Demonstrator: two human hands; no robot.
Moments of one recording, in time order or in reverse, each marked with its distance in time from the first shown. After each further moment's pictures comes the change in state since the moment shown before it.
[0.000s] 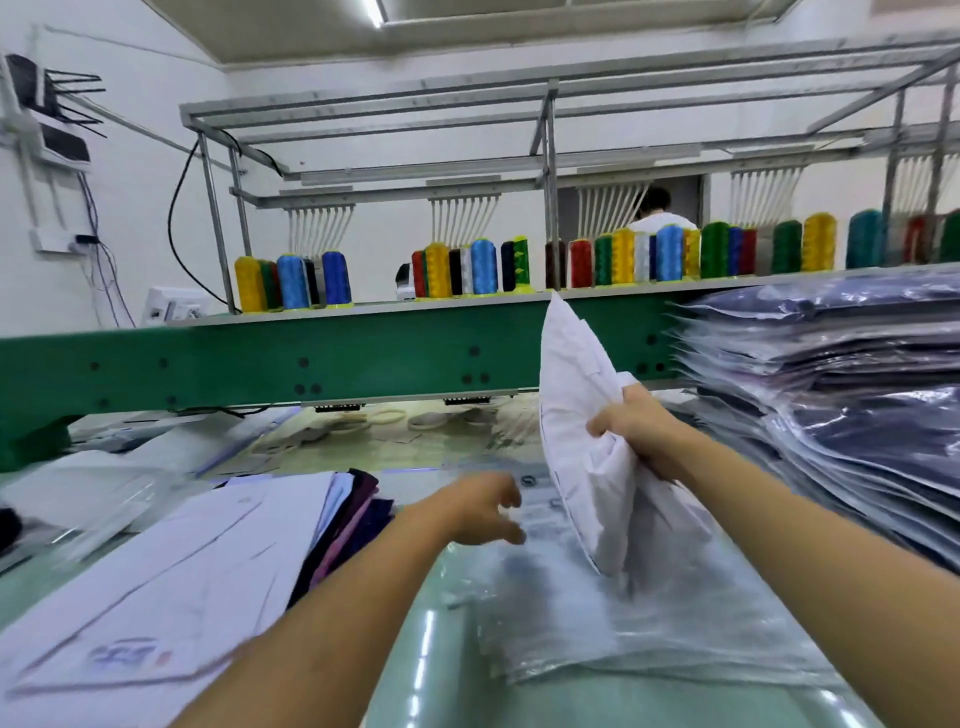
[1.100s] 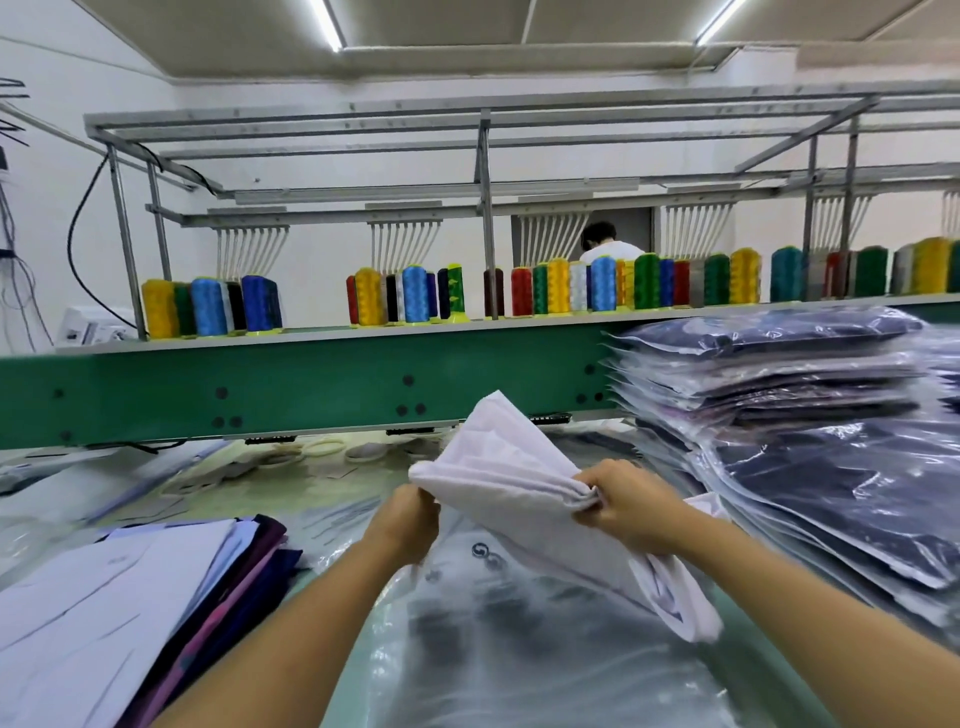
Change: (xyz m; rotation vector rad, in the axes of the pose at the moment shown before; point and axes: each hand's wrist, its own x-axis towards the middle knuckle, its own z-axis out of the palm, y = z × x) left_hand 0.100 0.002 0.026 0.029 0.415 -0.164; right_hand 0.001 0.057 -0.092 -0.922 -0.102 -0.489
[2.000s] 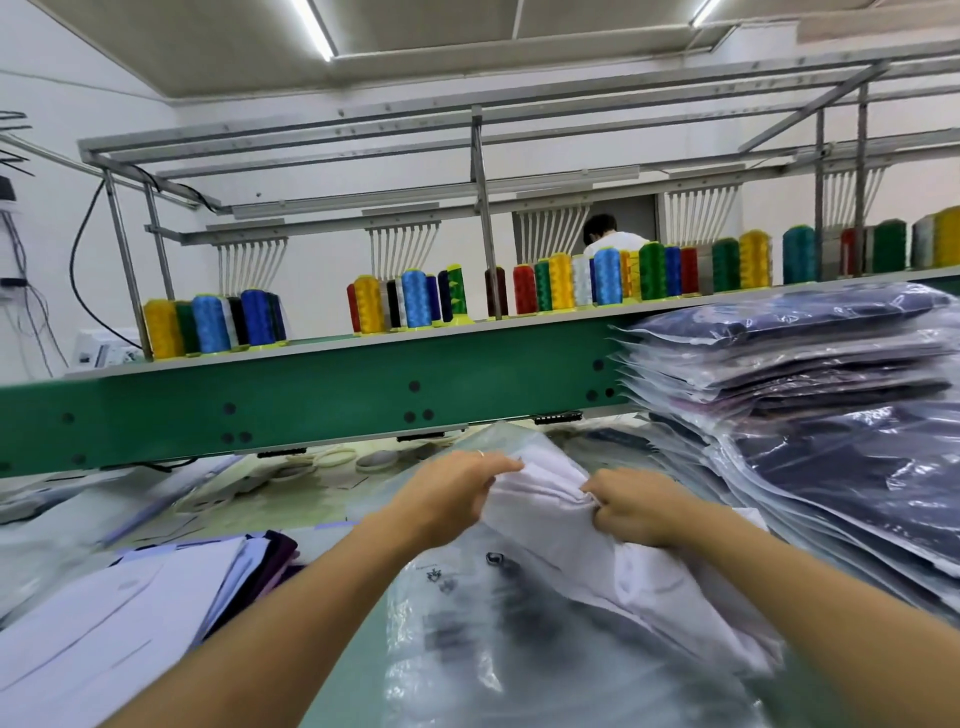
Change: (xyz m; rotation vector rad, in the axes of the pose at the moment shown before) left_hand -0.004 0.057 -0.055 0.118 0.088 0.580; right_hand 0.022 0.009 0.009 -0.217 -0.199 0.035
